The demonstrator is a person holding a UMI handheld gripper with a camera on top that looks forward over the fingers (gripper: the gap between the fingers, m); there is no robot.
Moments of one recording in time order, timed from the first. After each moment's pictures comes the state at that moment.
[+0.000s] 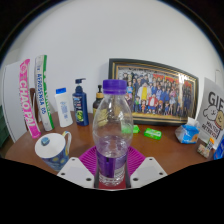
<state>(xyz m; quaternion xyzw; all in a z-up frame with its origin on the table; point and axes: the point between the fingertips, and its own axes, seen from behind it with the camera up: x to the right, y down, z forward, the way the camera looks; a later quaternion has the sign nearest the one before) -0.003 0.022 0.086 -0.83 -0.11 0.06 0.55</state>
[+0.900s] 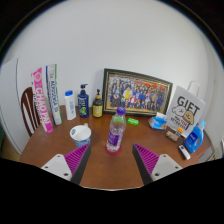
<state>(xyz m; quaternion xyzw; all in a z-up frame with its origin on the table) -0.007 -0.173 0.198 -0.87 -0.05 -0.04 0.49</state>
